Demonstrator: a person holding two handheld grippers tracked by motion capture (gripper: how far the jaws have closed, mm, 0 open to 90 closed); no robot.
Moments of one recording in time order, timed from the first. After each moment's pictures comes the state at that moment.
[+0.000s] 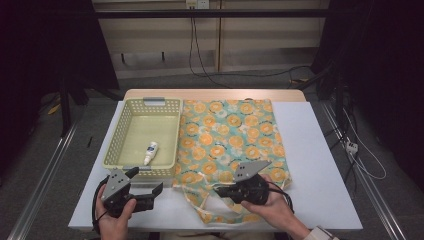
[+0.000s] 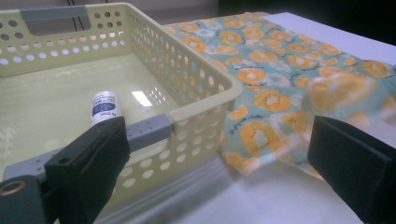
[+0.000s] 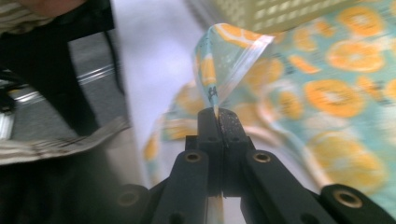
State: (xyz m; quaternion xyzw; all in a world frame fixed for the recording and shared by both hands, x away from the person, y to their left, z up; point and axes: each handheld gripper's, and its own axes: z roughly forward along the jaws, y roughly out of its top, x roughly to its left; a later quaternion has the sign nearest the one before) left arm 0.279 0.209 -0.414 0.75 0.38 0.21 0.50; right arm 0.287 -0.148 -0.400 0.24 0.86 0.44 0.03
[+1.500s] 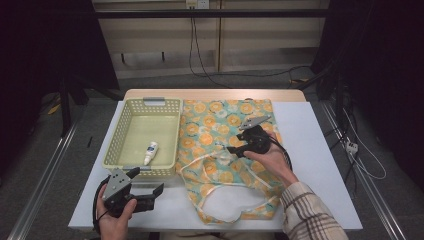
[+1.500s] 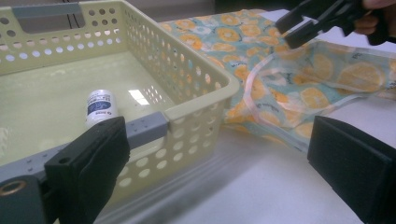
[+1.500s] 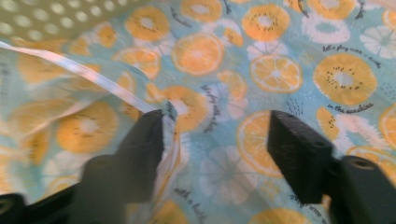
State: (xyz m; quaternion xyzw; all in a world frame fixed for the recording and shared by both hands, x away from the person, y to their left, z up) left arm 0.280 0.208 -0.415 0.76 0.38 0.20 0.49; right arm 0.415 -0.188 -0.418 0.34 0.85 0.38 0.12
